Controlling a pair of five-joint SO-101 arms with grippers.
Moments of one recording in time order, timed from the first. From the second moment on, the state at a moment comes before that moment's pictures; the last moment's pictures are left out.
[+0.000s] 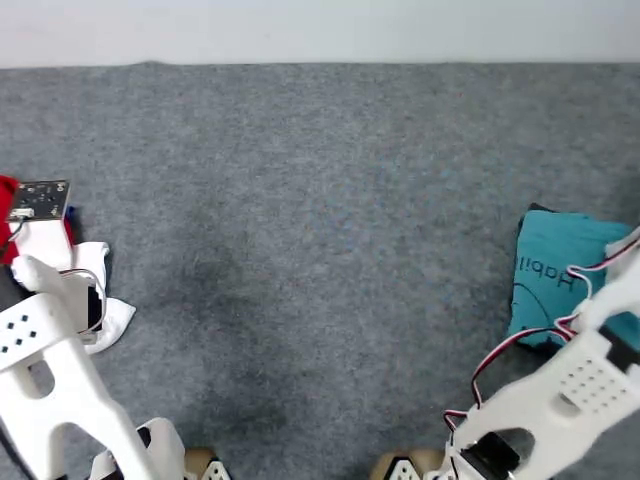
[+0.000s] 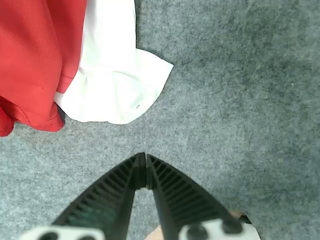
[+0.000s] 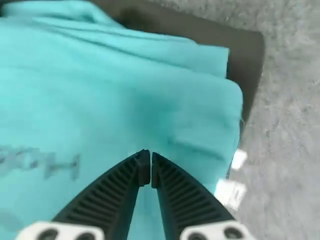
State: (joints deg) left arm -35.3 -32.7 27.0 99.3 -15.9; right arm 40.9 27.7 -21.1 73.9 36.8
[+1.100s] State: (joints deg) left arm -44.4 -32.7 19.6 90.4 -32.0; right arm 28.0 -19.0 10.2 100.6 26.2
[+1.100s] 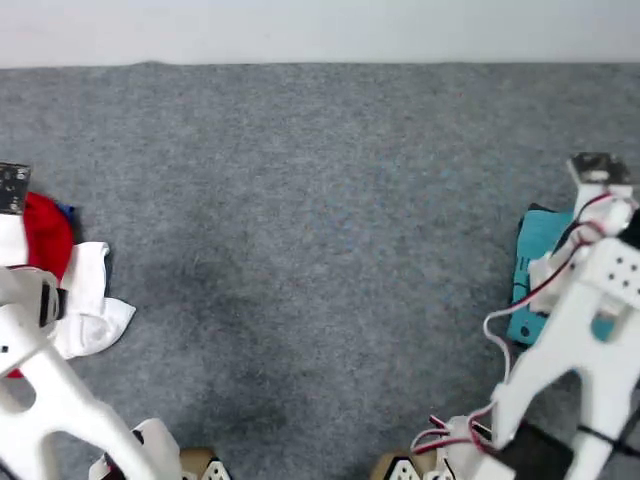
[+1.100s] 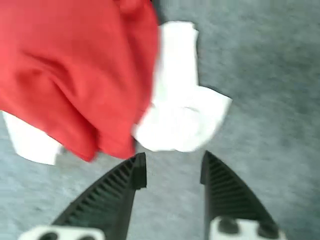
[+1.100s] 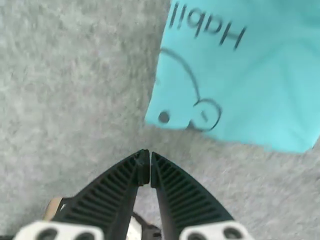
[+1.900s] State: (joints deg) left arm -48.0 -19.7 27.9 60.3 -49.6; right arm 28.0 -23.0 17.7 100.7 25.7
